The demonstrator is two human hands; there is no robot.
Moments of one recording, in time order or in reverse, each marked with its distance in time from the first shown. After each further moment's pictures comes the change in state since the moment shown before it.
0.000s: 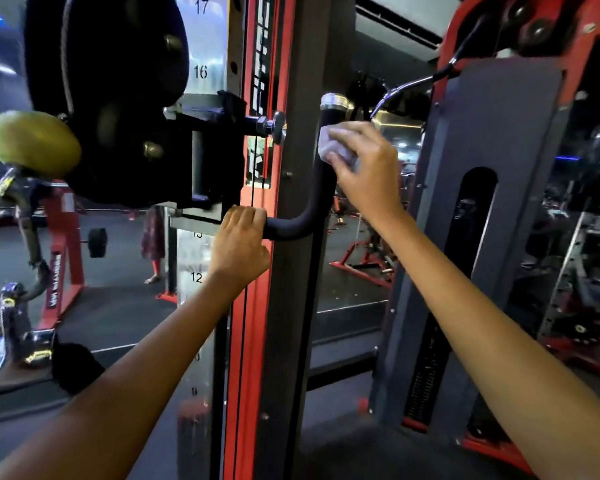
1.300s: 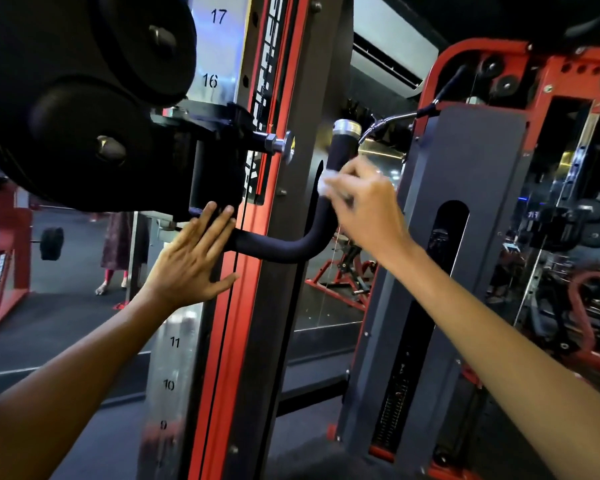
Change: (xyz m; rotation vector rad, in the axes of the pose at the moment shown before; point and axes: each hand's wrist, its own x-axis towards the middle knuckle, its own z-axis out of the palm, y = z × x) left_hand -0.004 -0.090 0.029 0.429 0.304 0.369; right_hand -0.003 -0.018 -0.009 -0.209 -0.268 -0.108
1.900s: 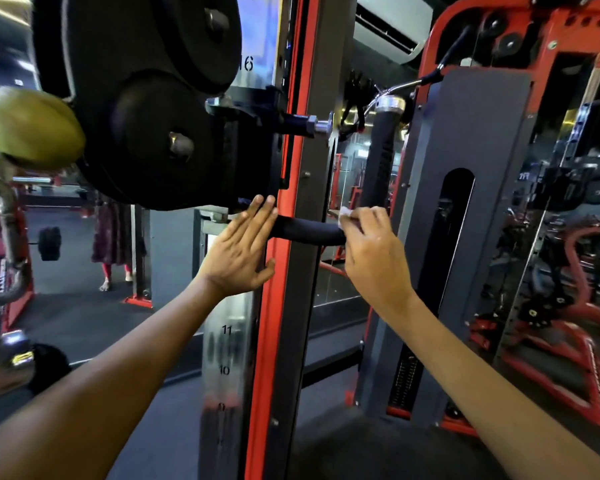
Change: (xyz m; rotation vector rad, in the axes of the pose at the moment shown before) left_hand -0.001 -0.006 0.020 -0.304 0.166 0.084; right_hand -0.070 -0.061 0.057 -0.393 -0.033 0.094
